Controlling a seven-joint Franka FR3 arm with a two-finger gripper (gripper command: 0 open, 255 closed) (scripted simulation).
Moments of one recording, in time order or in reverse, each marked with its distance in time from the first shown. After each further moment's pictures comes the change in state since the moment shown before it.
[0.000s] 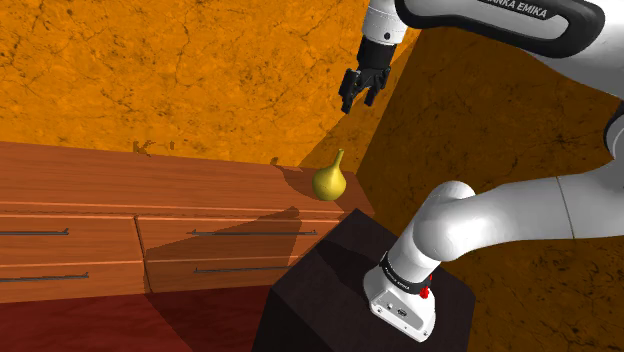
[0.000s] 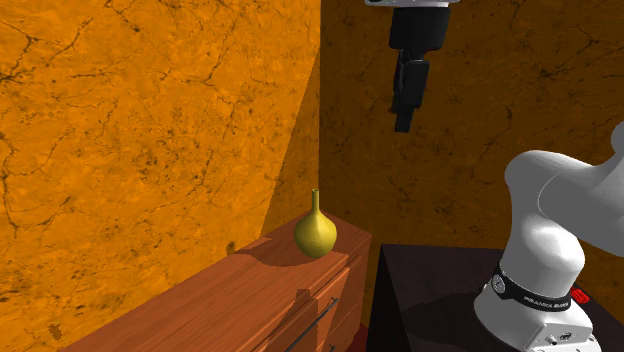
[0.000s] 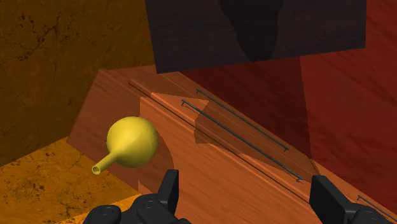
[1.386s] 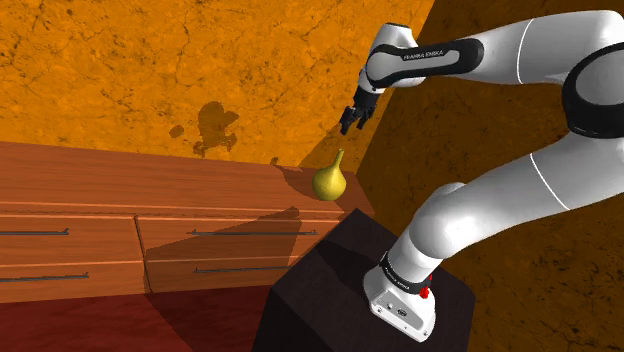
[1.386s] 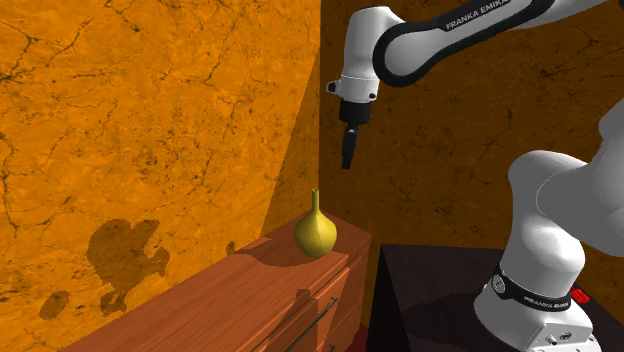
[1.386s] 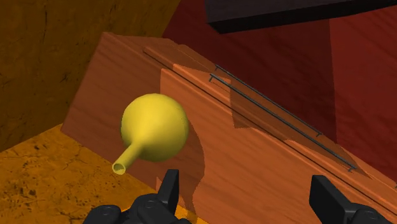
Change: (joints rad) arm -0.090 0.295 -0.395 -0.156 -0.122 0.552 -0.336
